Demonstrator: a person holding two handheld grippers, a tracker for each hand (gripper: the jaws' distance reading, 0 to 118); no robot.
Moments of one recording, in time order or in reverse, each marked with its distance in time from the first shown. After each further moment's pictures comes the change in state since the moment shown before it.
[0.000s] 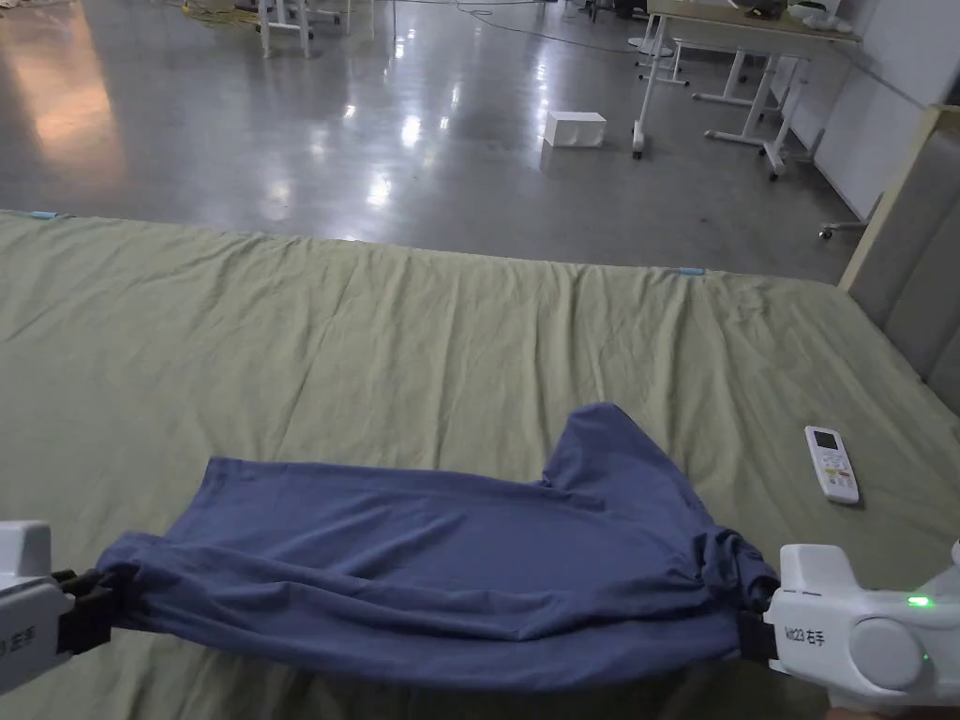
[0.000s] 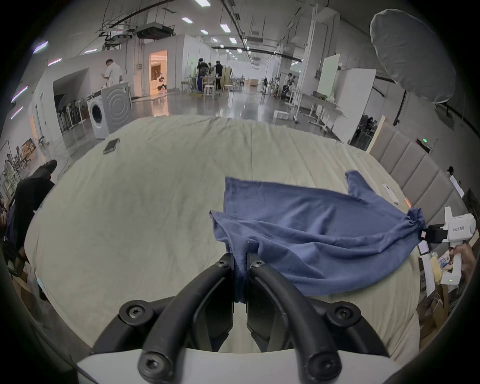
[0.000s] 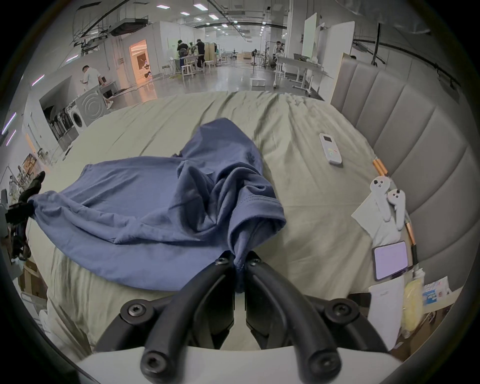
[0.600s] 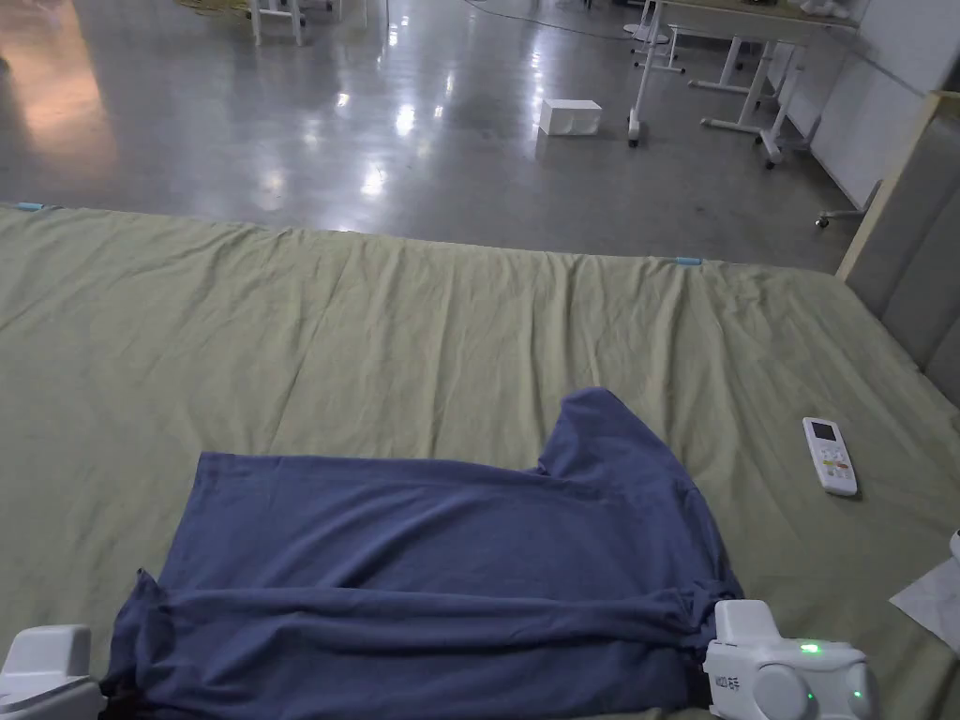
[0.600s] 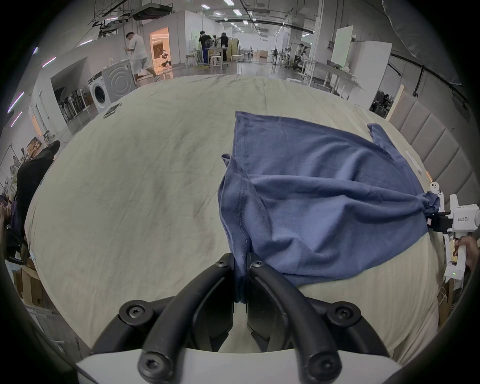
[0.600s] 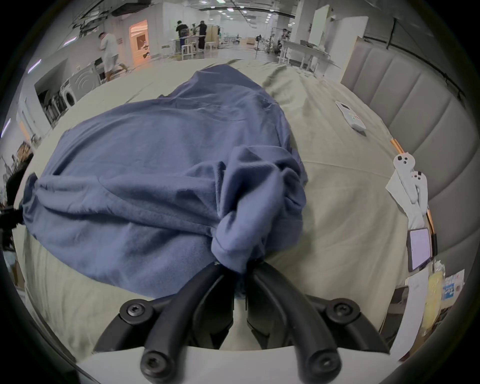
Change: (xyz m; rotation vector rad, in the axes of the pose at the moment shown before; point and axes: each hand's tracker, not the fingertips) left arm 0.006 -0.077 -0.065 -0.189 0.079 -0.003; right arm -0.014 -0.051 -0.103 -0.103 -0.027 0.006
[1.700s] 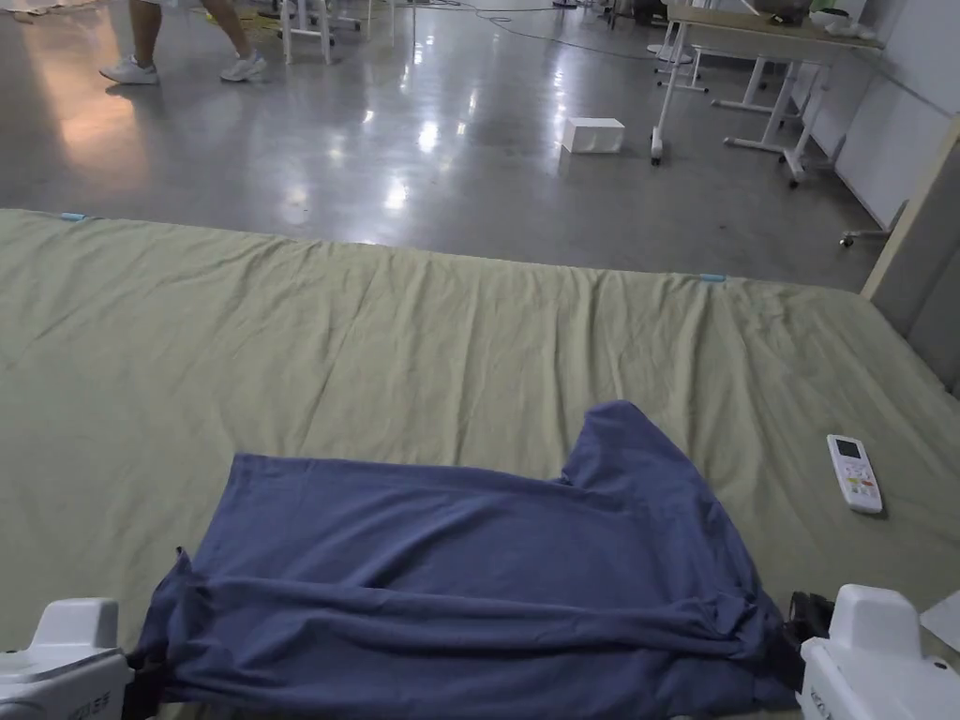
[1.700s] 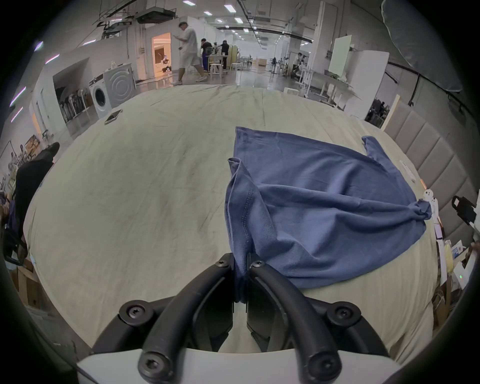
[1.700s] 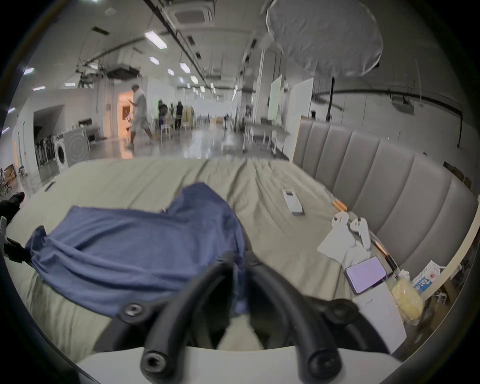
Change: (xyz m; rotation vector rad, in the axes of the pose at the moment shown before) left arm -0.007 0.009 0.014 0.041 -0.024 0.001; right arm -0.005 -0.010 0.119 0.444 -0.179 -0.085
